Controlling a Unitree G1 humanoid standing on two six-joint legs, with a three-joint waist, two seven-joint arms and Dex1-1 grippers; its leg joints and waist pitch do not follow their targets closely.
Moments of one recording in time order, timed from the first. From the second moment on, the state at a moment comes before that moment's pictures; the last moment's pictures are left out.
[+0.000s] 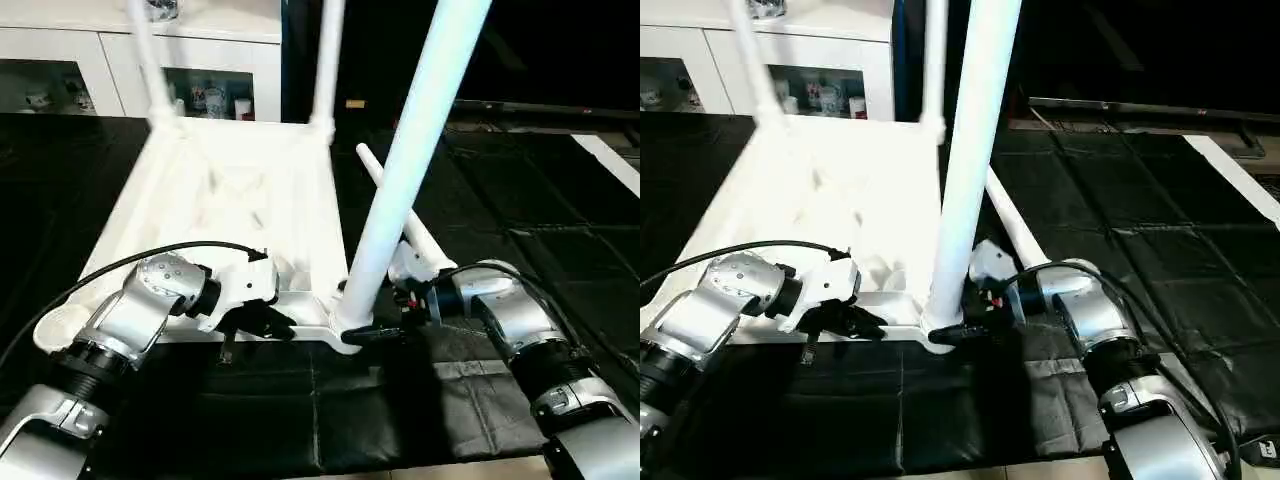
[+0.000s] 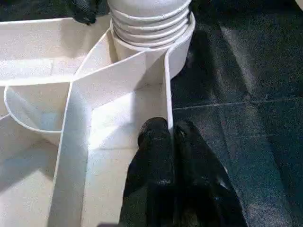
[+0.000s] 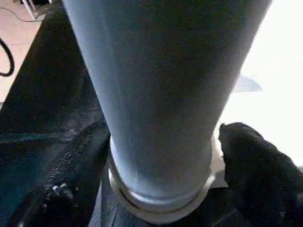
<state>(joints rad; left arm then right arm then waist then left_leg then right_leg) -0.55 0.56 -0.38 0.37 0.00 0.10 -1.37 -0.60 -0.33 0.25 0.72 0.11 -0.06 1.40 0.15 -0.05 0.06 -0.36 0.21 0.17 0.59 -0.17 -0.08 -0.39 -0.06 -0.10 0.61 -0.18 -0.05</state>
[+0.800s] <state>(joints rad) -0.56 0.57 -0.38 0.42 0.00 0.04 -1.40 -0.60 -0.31 0.24 0.76 0.12 -0.05 1.43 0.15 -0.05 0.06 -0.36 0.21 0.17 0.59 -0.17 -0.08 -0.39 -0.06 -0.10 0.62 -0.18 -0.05</state>
